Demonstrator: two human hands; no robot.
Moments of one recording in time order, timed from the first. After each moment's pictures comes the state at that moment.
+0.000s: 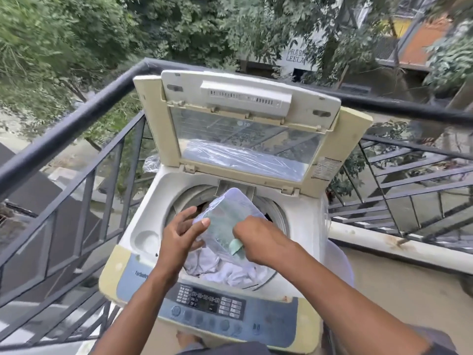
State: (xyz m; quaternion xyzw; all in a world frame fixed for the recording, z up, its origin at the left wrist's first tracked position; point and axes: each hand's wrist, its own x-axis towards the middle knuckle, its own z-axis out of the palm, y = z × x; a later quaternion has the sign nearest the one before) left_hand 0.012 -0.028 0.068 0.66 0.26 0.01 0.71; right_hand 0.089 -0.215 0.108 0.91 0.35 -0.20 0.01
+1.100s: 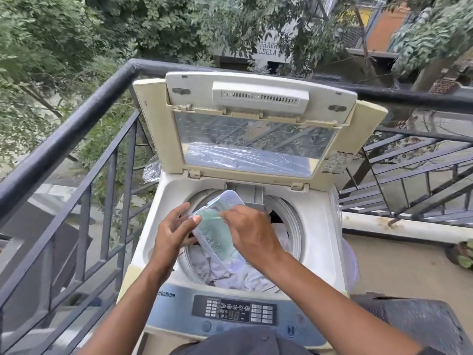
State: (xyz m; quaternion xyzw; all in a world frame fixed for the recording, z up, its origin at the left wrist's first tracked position) left_hand 0.043 0.060 0.046 0.67 0.19 -0.03 0.72; right_hand 0.085 -0.139 0.072 0.93 0.26 0.05 -0.26
